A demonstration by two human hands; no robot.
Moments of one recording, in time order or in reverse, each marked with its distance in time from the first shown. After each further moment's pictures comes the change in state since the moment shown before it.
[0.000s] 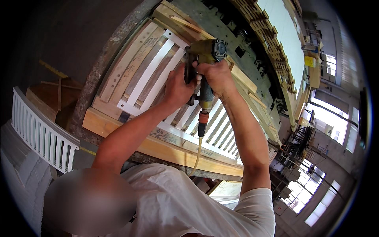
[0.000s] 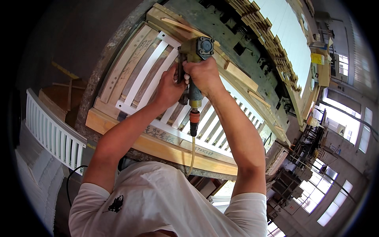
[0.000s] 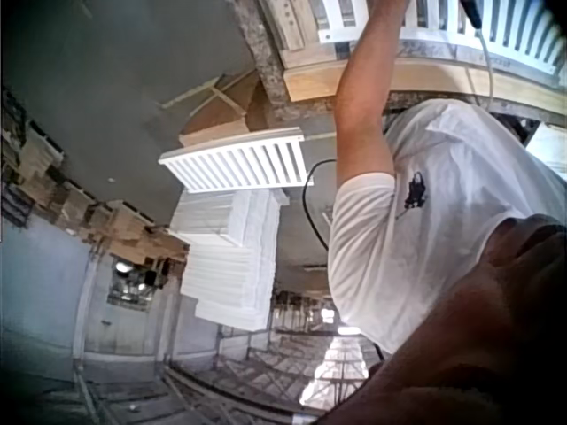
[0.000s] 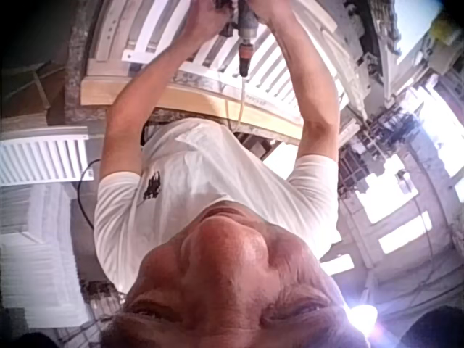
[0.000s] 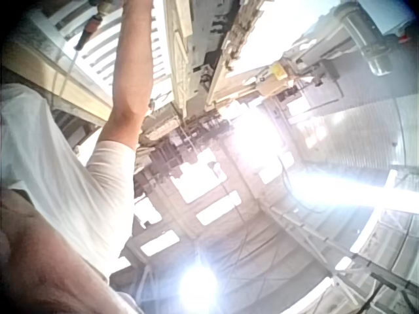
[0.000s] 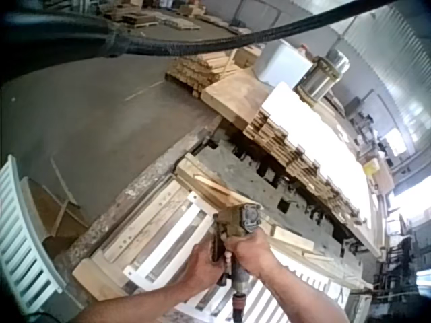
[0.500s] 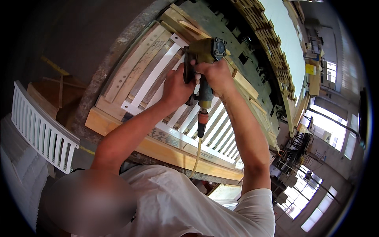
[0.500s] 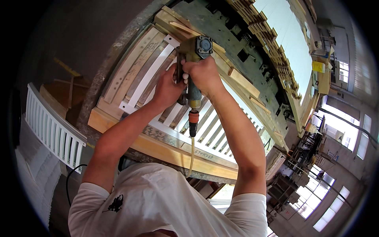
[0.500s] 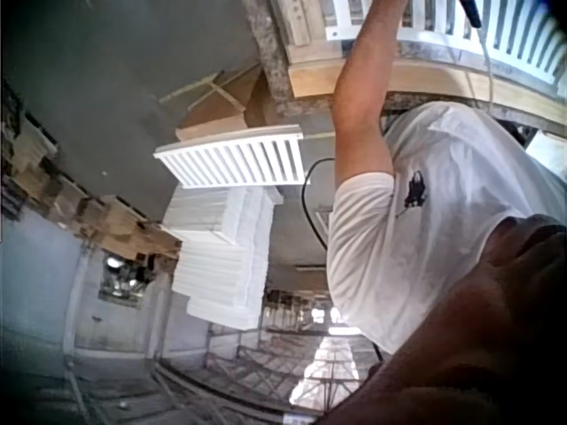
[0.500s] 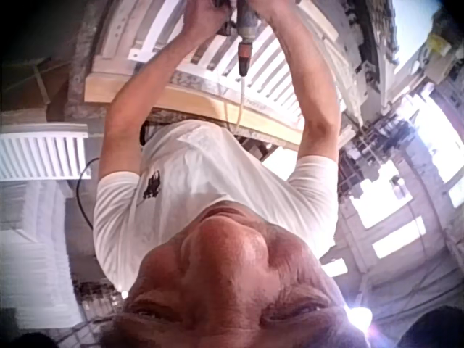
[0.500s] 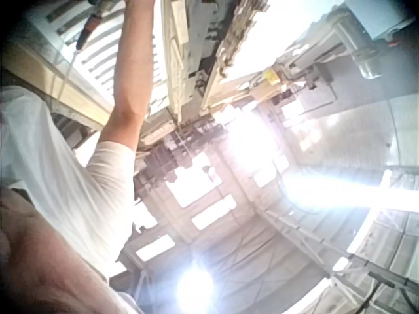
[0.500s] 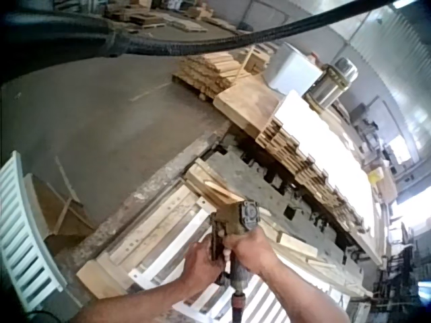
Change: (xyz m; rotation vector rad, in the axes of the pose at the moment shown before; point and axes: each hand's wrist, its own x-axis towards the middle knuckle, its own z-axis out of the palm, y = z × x) left_hand 0.007 0.010 -0.021 0.002 -0.022 -0.073; right_hand 0.010 -0.010 0.013 0.050 -0.070 -0.052
